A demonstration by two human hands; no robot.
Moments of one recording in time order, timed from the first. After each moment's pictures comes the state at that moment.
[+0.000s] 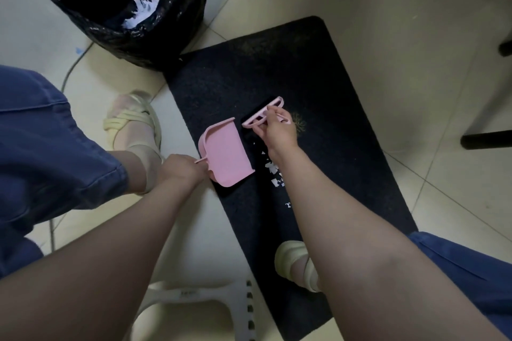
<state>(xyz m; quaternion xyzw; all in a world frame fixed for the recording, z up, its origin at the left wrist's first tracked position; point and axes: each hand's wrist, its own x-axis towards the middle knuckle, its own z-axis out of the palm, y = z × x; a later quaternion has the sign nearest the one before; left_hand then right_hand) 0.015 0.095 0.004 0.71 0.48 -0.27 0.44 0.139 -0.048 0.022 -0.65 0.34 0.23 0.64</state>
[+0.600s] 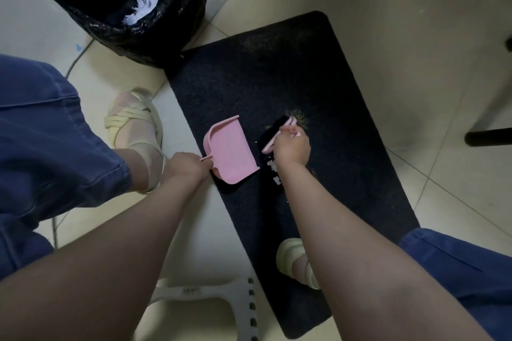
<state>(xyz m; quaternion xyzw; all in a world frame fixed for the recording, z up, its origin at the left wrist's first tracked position) 0.021 0.089 0.006 0.71 0.48 -0.28 0.44 0.118 -0.073 0.022 -0.83 0.34 0.17 0.41</state>
